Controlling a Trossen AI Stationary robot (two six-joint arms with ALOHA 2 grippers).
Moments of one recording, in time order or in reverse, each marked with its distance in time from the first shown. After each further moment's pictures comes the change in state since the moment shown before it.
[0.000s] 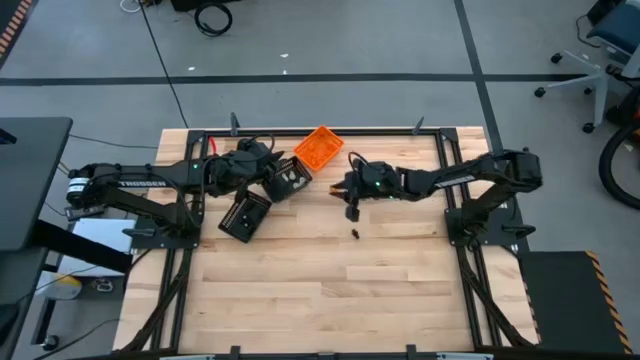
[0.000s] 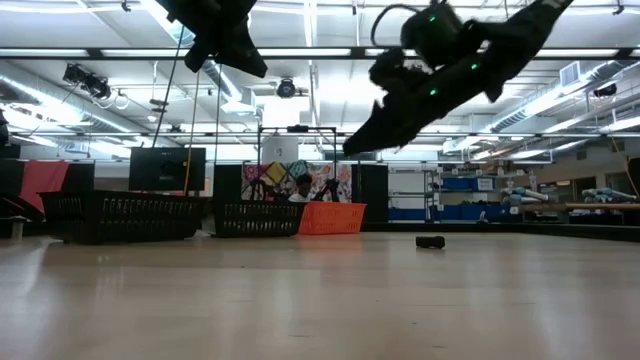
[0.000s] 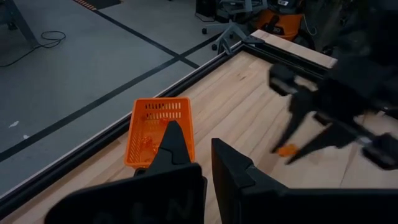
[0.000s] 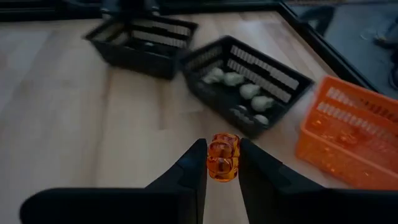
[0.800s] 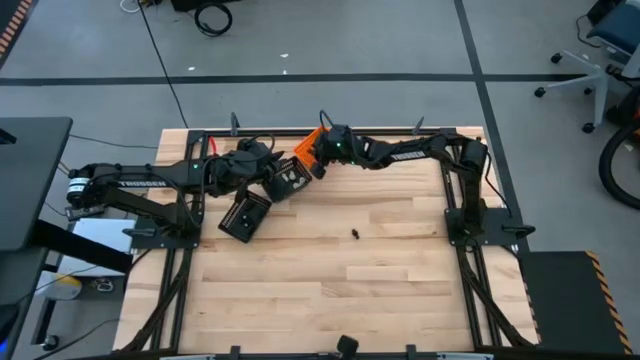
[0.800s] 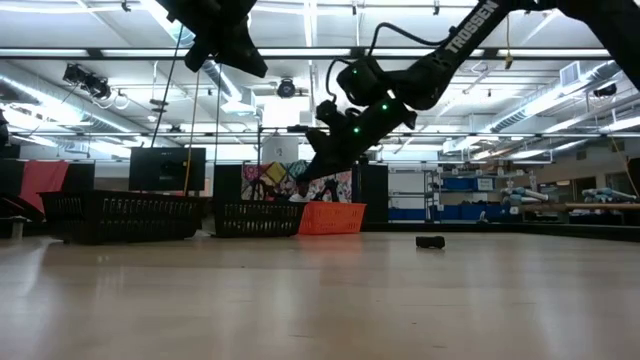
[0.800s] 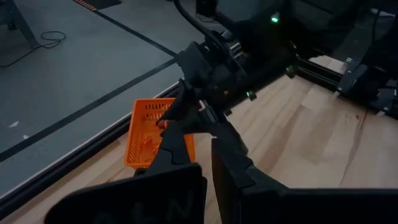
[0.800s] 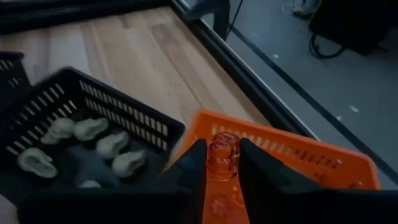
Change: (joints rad) left arm 0.000 0.000 0.000 0.000 0.000 0.000; right arm -0.245 0.426 0.483 -0.089 0.065 0.028
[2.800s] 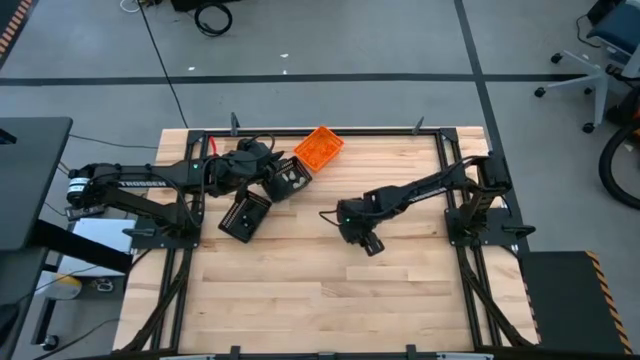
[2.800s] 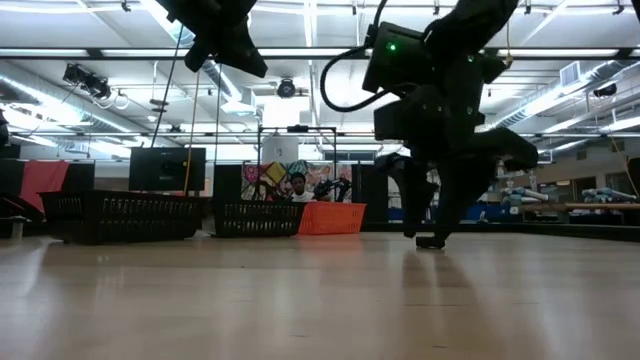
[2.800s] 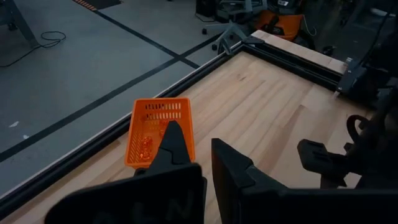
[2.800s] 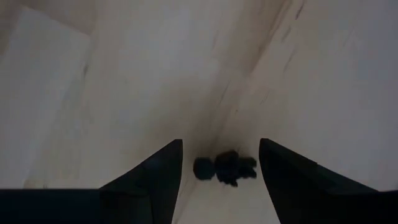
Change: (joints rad) left arm 0.000 0.000 0.000 -0.001 0.000 0.000; right arm 0.438 -0.167 -0.179 -0.750 -0.205 -0.383
